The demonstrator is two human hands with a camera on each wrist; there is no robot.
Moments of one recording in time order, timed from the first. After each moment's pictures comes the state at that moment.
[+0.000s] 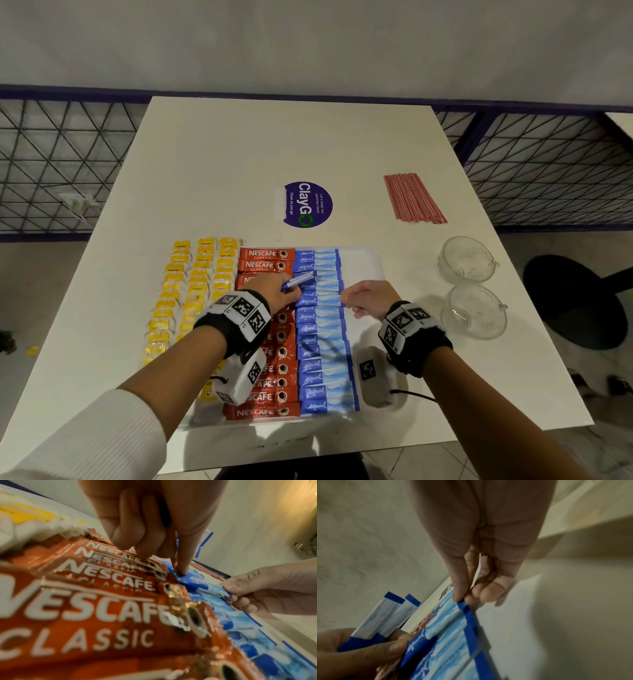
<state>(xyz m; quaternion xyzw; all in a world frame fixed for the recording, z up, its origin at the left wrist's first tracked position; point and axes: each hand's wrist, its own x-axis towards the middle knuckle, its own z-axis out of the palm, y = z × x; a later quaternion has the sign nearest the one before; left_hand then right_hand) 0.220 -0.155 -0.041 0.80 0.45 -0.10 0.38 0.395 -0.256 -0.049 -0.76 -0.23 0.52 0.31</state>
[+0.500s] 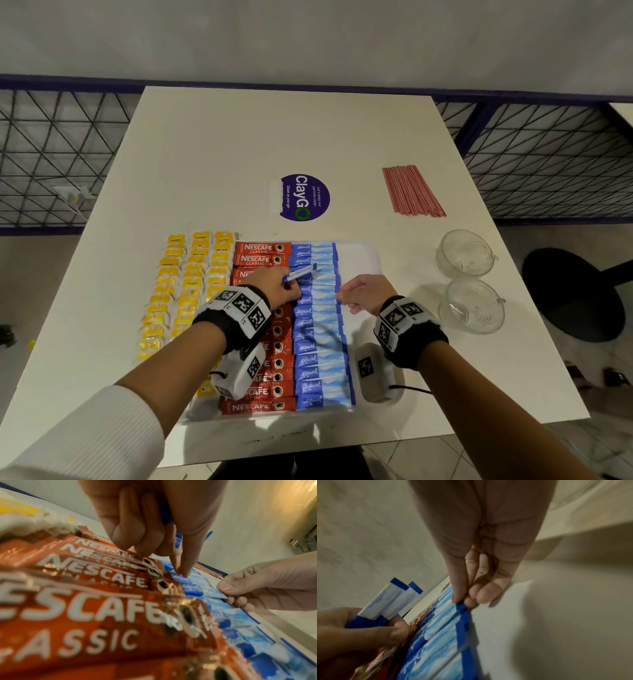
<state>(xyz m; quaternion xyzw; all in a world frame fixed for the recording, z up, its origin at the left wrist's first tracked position) 0.226 -0.157 -0.041 0.80 0.45 -0.11 0.37 0.398 -0.254 -0.057 -0.77 -0.25 0.51 0.28</state>
